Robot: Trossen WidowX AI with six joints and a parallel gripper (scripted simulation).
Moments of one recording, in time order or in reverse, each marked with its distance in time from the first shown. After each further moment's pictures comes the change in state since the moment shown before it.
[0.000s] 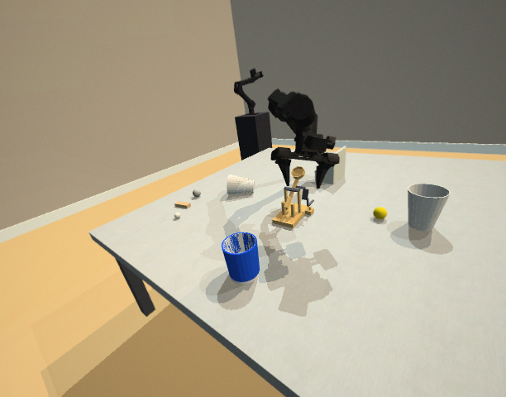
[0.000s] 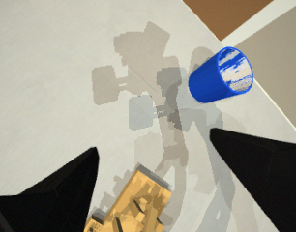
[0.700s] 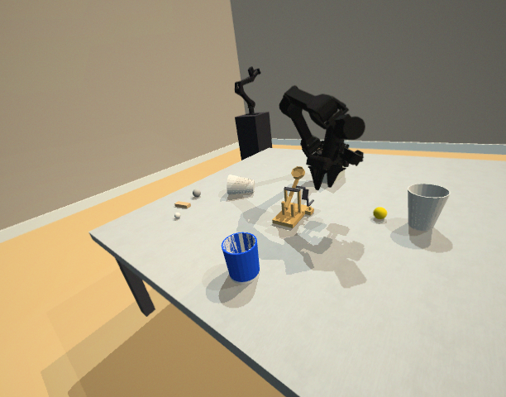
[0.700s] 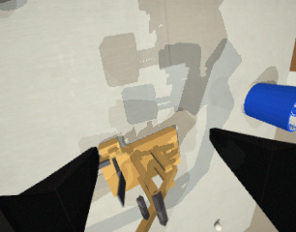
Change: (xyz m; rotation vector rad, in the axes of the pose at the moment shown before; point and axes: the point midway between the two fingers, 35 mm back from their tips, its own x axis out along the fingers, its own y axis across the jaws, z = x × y) arm -0.006 0.101 -0.055 -0.652 0.292 0.101
